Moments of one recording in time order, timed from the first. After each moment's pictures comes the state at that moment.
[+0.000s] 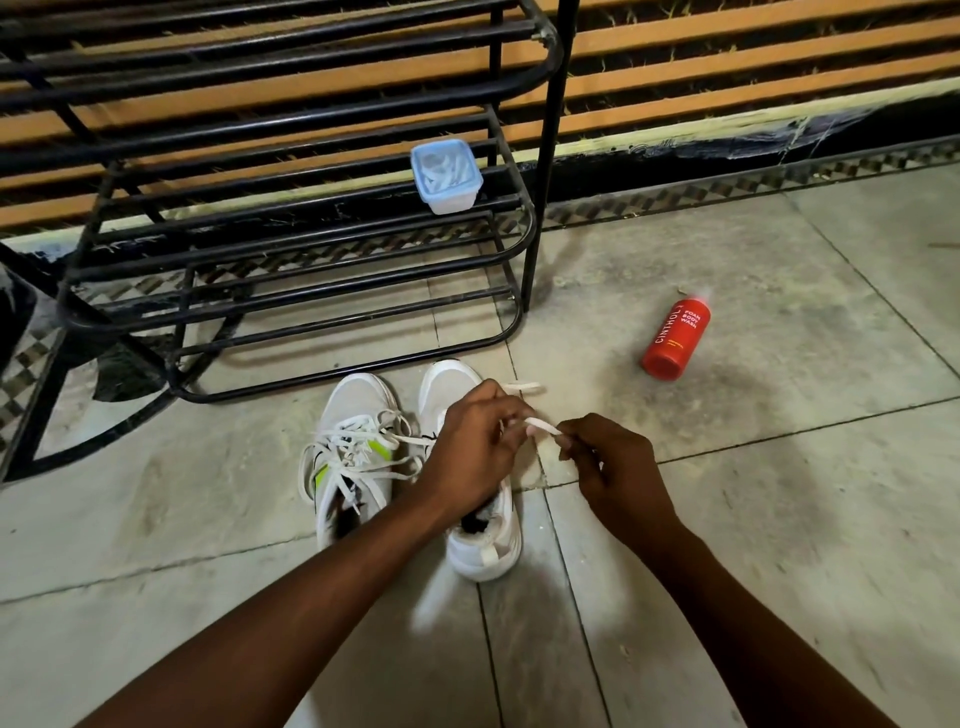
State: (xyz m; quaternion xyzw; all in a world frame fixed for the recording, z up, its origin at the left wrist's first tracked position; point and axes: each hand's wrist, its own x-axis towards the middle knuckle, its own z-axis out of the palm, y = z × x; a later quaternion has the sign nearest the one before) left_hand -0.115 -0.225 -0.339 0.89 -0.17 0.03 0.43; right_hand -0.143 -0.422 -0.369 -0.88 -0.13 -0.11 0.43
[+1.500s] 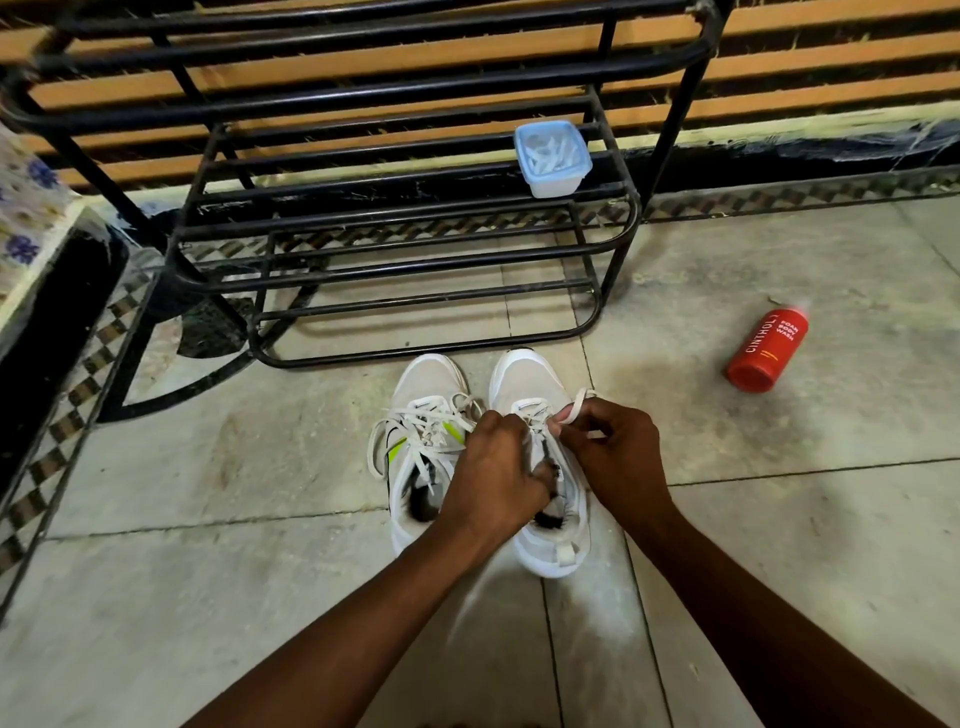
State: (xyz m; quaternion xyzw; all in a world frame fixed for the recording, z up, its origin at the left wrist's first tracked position) left_hand -0.155 -0.182 -0.335 0.94 0.03 -0.08 0.33; right_hand -0.119 -0.333 -0.368 -0.81 -0.02 -0.02 0.58
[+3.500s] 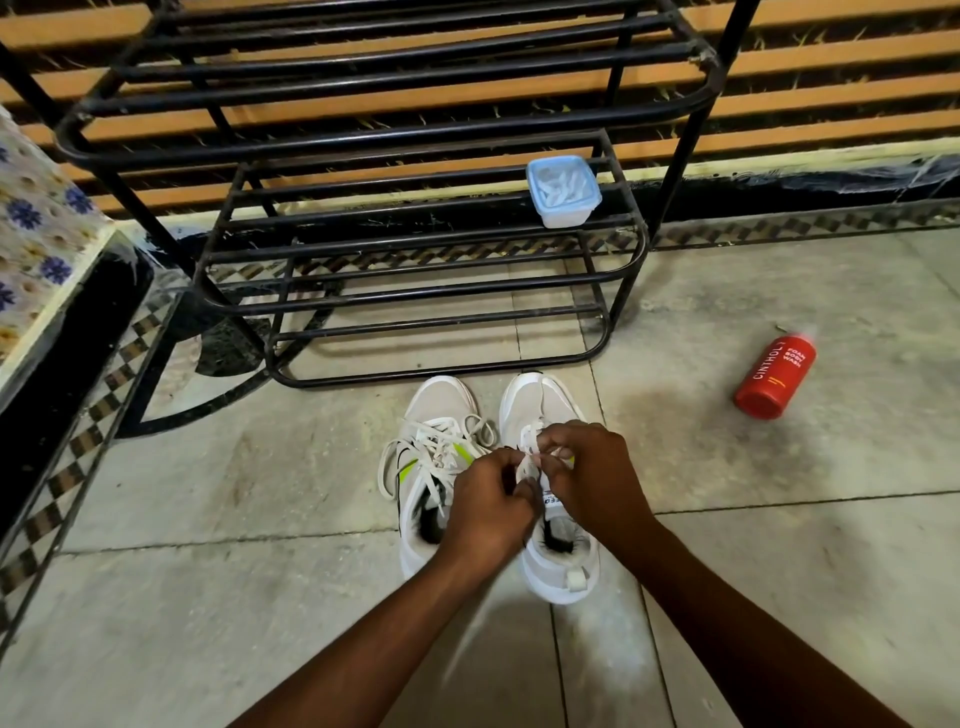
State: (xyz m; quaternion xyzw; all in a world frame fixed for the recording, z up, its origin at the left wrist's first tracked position) left_hand -0.164 -0.171 -0.341 0.85 0.14 -0.07 0.50; right_hand -0.112 -0.309 -0.362 -0.90 -0.13 -0.03 0.41
